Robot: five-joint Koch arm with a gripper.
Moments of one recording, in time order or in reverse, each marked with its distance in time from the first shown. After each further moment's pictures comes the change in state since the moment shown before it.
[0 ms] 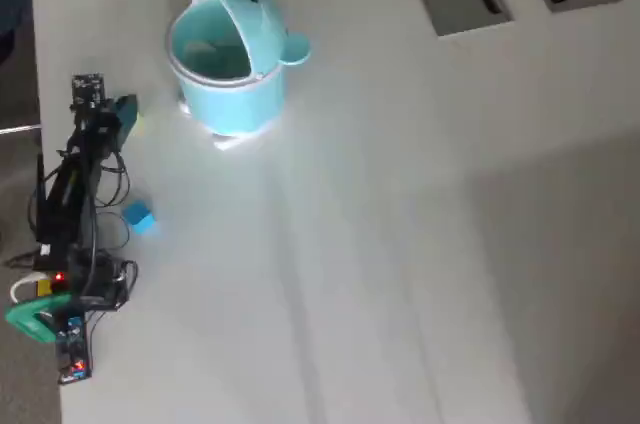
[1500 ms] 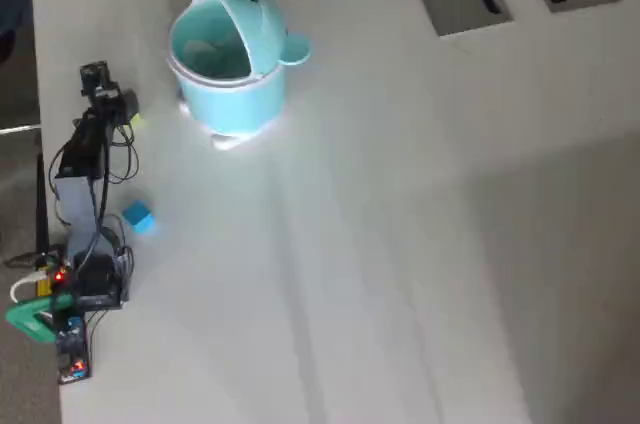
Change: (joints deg) arm -6.9 -45.1 -26.4 -4.1 -5.7
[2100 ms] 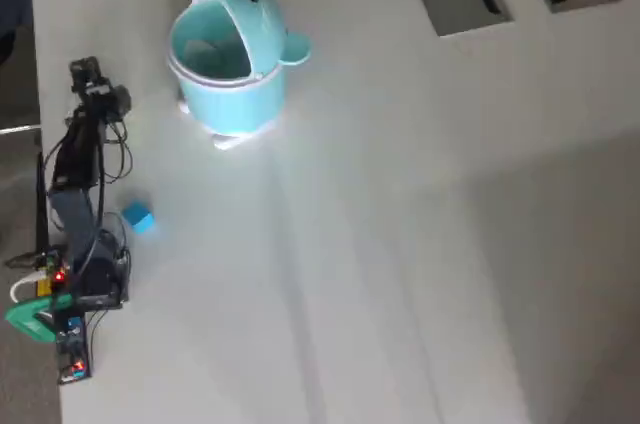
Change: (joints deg) arm -0.8 11.2 3.3 6.3 -0.4
